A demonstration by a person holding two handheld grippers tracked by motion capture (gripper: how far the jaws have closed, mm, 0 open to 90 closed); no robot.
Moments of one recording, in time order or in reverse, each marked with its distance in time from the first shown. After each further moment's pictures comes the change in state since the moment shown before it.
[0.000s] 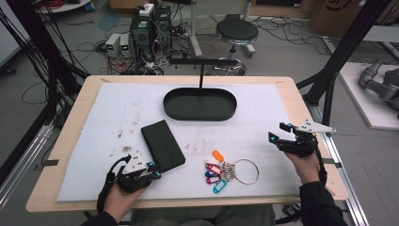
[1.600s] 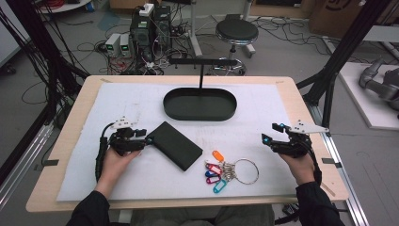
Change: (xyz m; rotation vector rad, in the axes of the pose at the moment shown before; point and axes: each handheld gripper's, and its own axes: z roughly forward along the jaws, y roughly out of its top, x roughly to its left) left arm 0.119 0.019 0.026 -0.044 0.029 -0.198; right arm 0.019 0.007 0.008 -0.008 0.051 -0.046
